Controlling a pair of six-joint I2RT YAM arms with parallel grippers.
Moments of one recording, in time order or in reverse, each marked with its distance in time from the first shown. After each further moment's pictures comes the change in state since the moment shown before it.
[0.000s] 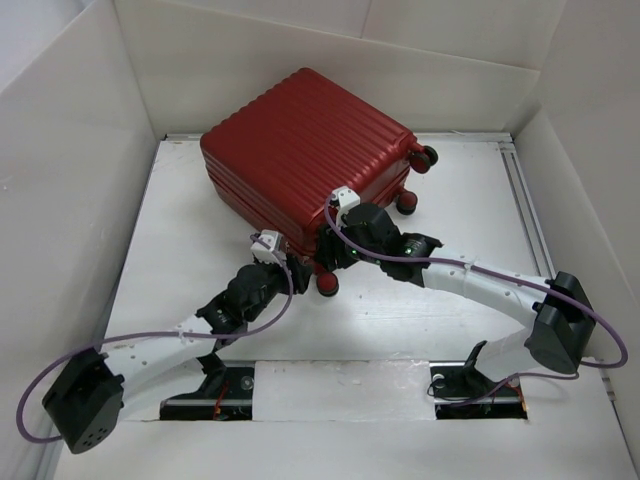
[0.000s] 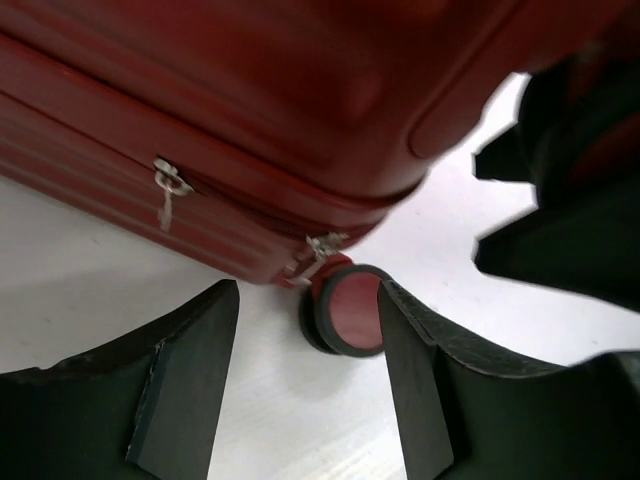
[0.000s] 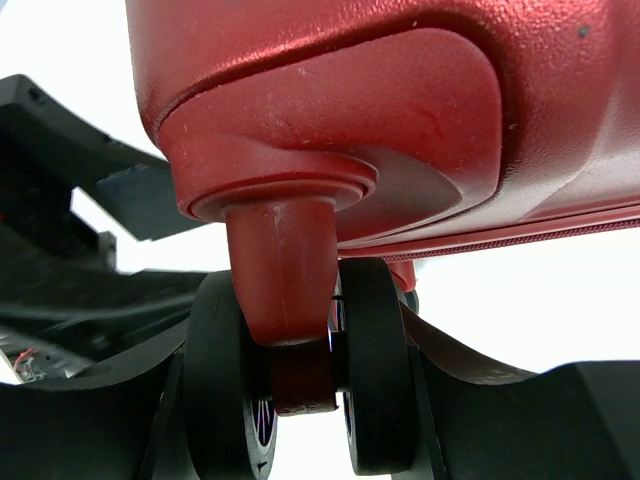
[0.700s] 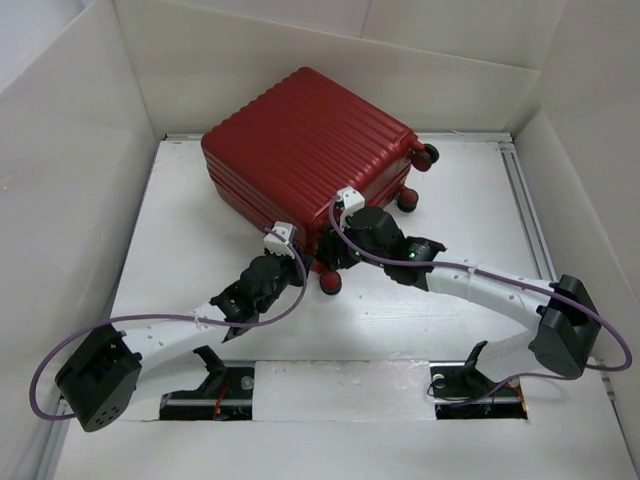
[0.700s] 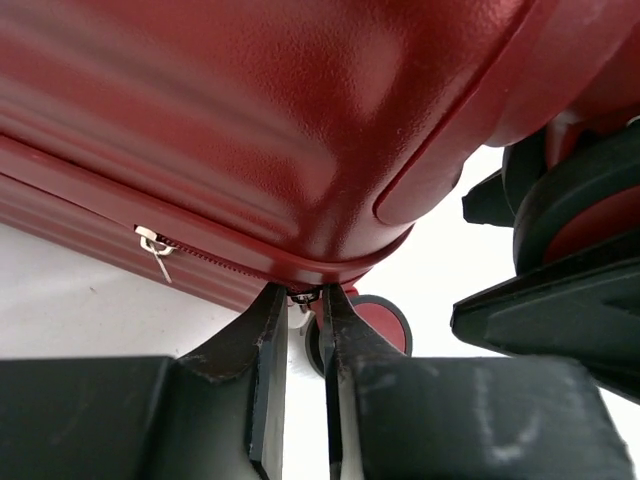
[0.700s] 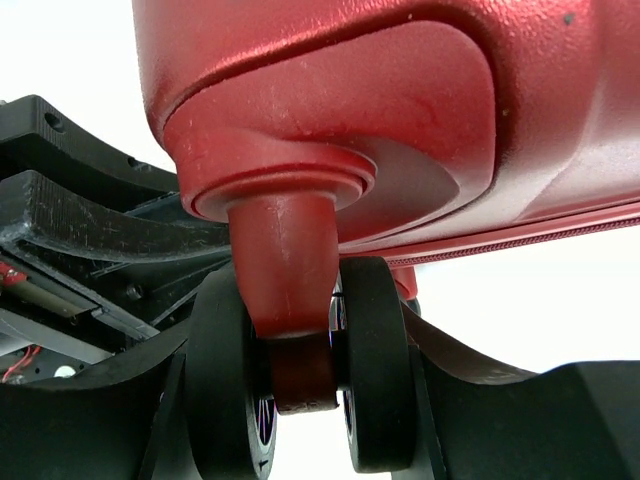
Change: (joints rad) left arm -0.019 0.182 0.092 0.088 -0.054 0.077; right arm 0.007 -0.028 -0.042 0.040 0.017 0.002
